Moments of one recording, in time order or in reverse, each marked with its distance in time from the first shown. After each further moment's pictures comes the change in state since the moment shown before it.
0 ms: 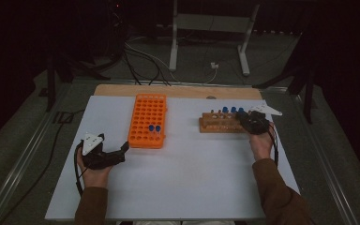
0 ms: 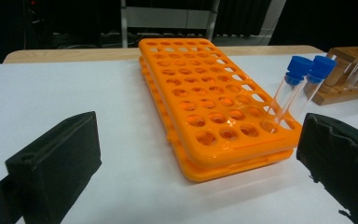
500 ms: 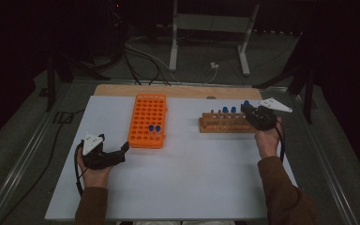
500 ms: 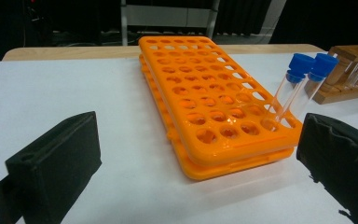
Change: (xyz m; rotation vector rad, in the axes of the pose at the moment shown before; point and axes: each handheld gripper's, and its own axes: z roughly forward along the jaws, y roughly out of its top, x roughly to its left) left arm 0.000 -0.001 0.000 0.005 0.000 -0.004; right arm 0.001 0.030 -0.028 -0.086 0.001 -0.038
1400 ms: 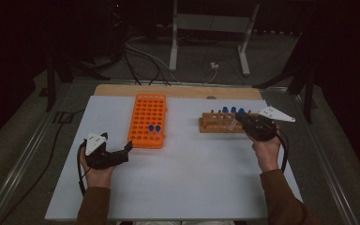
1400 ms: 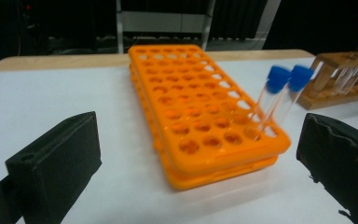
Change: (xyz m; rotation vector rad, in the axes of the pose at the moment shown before) left arm -0.016 0.011 -0.002 -0.028 -0.021 0.016; right arm 0.032 -0.006 -0.034 -0.026 0.150 0.010
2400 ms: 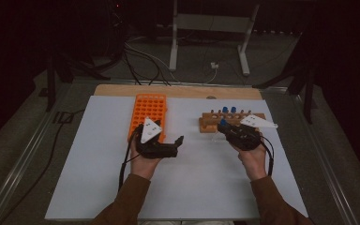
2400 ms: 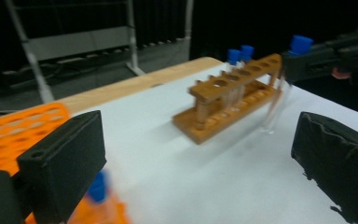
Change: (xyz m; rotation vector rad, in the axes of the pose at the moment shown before) left arm -0.124 0.048 0.062 0.010 -0.272 0.187; right arm 0.049 -0.011 0.009 0.059 0.148 -0.011
